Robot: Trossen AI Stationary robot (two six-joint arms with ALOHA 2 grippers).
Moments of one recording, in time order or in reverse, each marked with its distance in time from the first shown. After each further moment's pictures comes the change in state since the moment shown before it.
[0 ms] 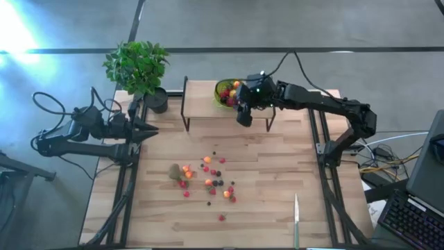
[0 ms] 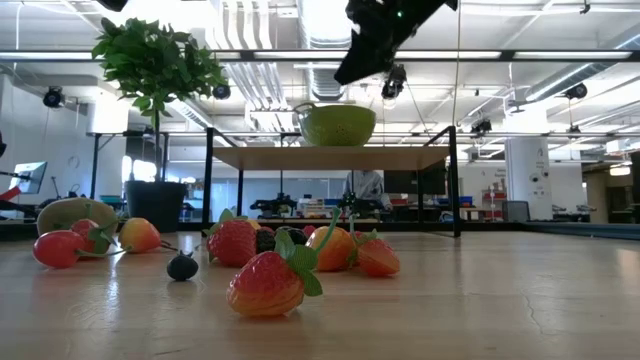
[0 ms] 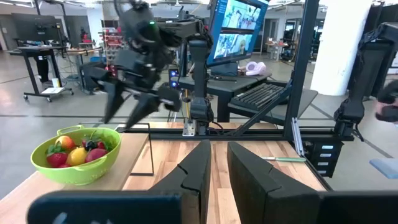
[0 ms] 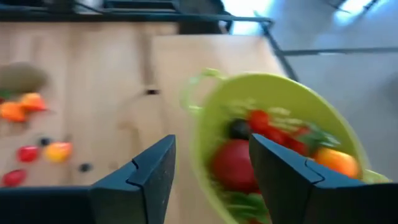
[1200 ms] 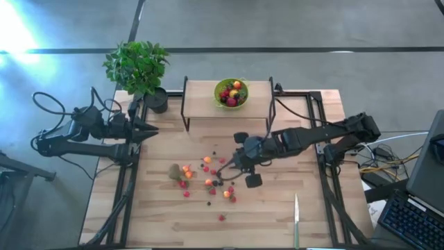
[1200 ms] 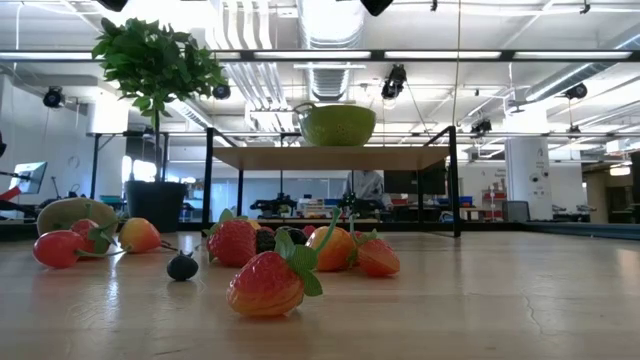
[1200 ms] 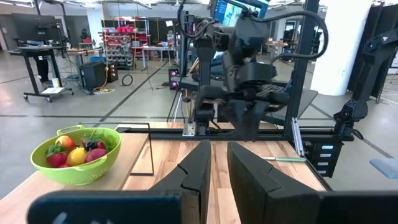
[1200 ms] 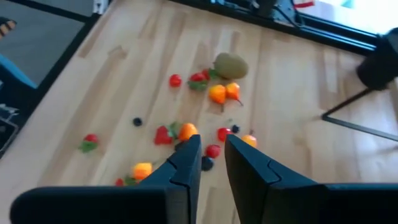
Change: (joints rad) left arm 0.001 0.000 0.000 0.000 0.000 0.000; right arm 0.535 0.006 -0.027 -0.043 0.000 0.084
